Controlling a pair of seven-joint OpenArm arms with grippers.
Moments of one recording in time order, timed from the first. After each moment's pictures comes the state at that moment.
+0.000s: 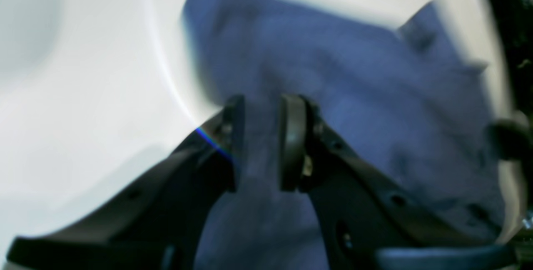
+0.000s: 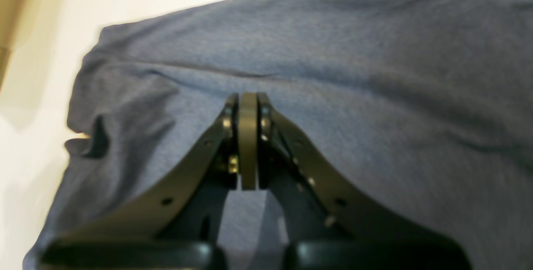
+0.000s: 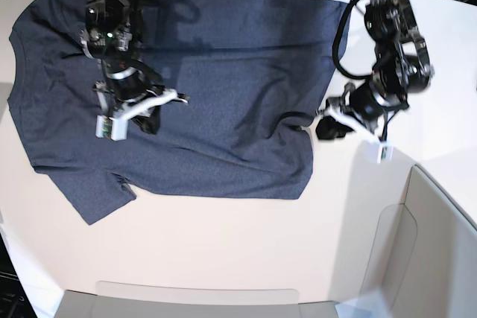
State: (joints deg) left arm 2.6 -7.3 -15.1 112.6 -40.4 -4.1 68.1; right arm -12.7 6.5 -0.4 118.5 21.9 -10.8 -46.7
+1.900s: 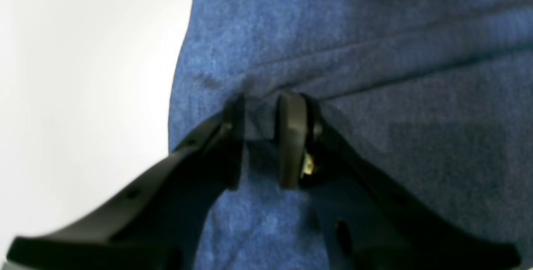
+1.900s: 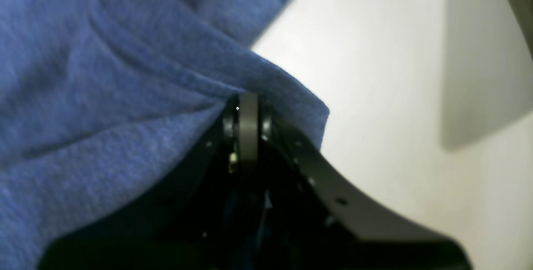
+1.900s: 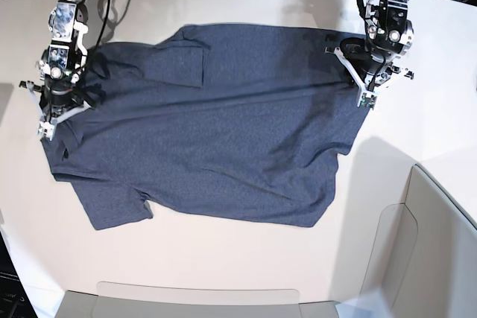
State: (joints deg) left arm 17.5 -19.7 -2.4 101.3 -7.2 -4.6 48.8; right arm -1.0 13.3 15.4 82.5 0.4 -6.0 -39.4
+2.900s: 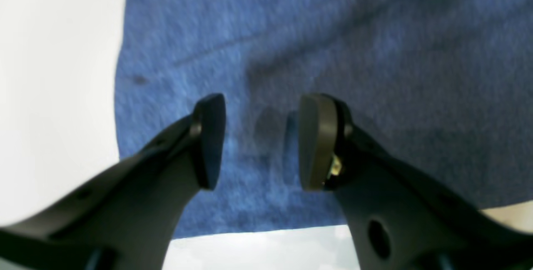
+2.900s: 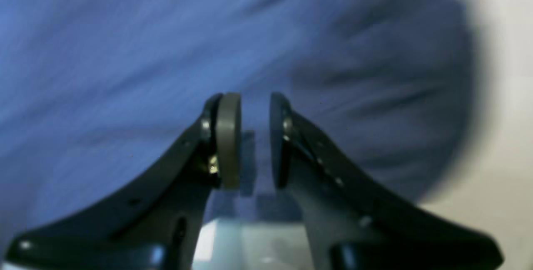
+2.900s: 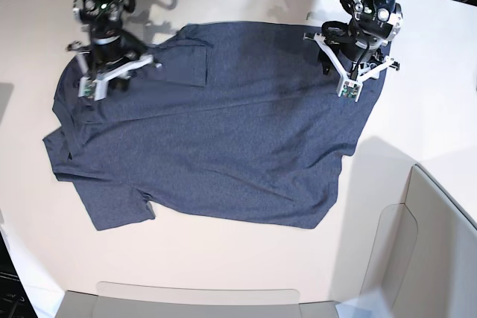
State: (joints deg) left arm 20.7 -14.8 0.2 115.9 -6.4 -4.6 56.0; right arm -23.3 1.3 6.3 118.1 9.8 -4.5 -46.9
